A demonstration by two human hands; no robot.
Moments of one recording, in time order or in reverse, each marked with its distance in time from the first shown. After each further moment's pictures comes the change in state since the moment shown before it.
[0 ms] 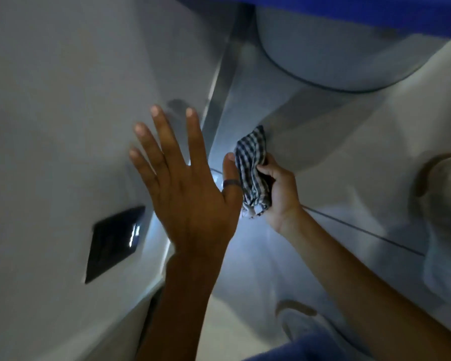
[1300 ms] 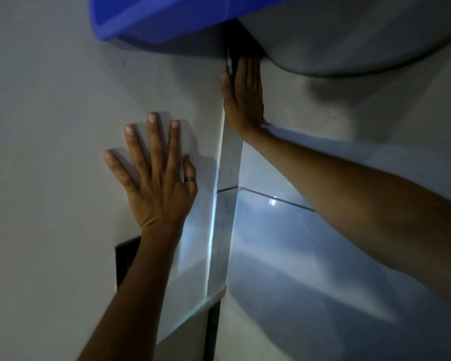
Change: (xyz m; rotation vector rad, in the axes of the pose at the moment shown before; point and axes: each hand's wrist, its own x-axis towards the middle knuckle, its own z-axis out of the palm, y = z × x) left_hand 0.064 -0.081 0.058 0.601 0.322 0.318; right_hand 0.180 -0.059 0.107 -0.788 0.139 -0.930
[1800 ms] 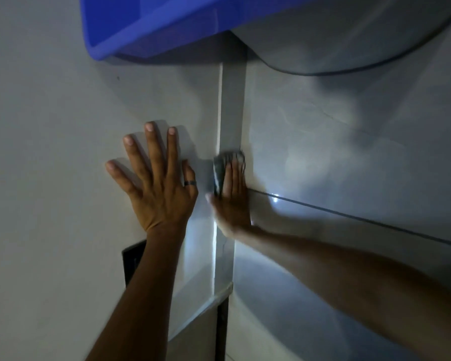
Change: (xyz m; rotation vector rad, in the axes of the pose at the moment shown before) left_hand 0.003 0.001 -0.007 -0.016 -0.092 -0.002; right_hand -0.207 0.050 0.048 -0.012 -0.186 0.031
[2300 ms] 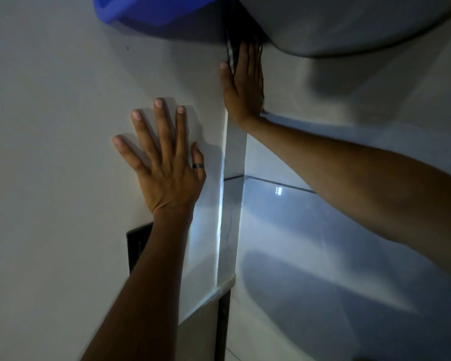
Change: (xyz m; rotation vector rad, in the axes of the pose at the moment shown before) left_hand 0.002 0.002 0.002 0.067 0.003 0.015; right_hand 0.191 -0.059 -0.072 0.069 0.272 -0.036
